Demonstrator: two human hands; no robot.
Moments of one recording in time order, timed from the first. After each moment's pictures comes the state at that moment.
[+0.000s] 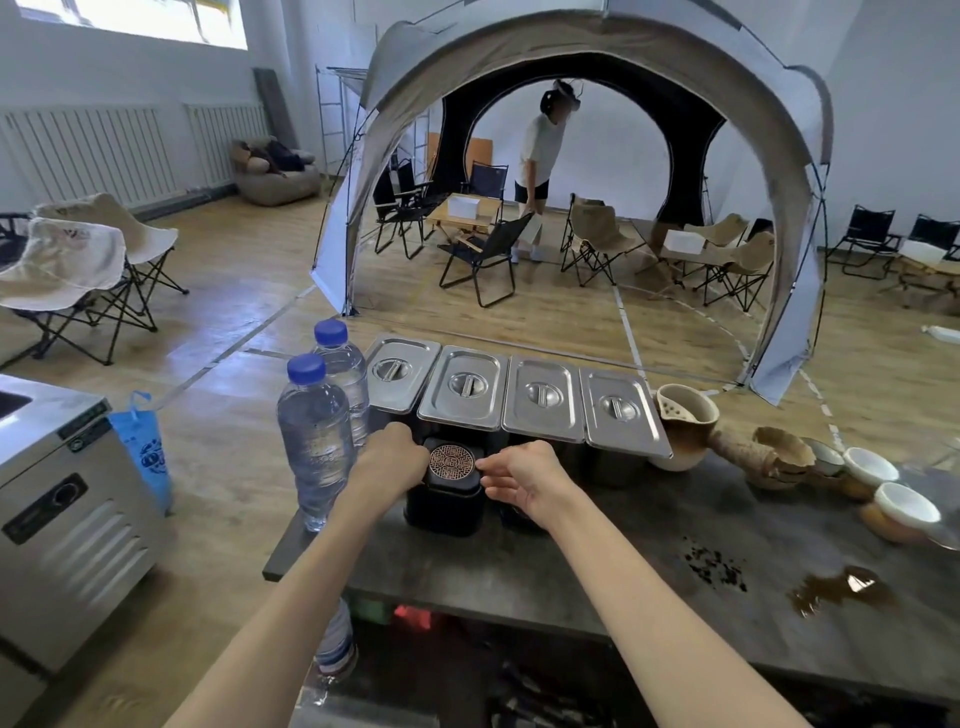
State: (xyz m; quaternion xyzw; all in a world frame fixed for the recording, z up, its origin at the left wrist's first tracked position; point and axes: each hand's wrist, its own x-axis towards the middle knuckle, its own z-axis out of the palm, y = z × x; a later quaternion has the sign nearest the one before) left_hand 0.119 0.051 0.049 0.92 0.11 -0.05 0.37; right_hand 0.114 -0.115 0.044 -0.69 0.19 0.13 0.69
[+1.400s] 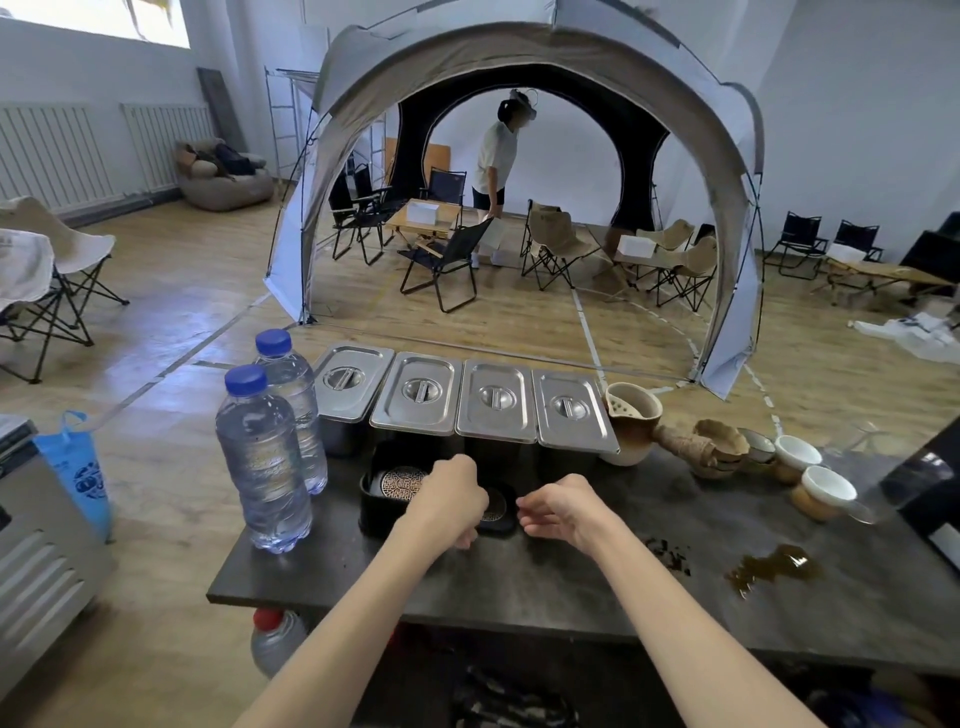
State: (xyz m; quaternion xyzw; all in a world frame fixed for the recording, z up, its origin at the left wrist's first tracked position) left_hand 0.080 -0.050 0.058 0.92 -0.01 -0.14 0.37; right_hand 0.095 -0.208 0.018 -0.72 0.27 0.14 0.62
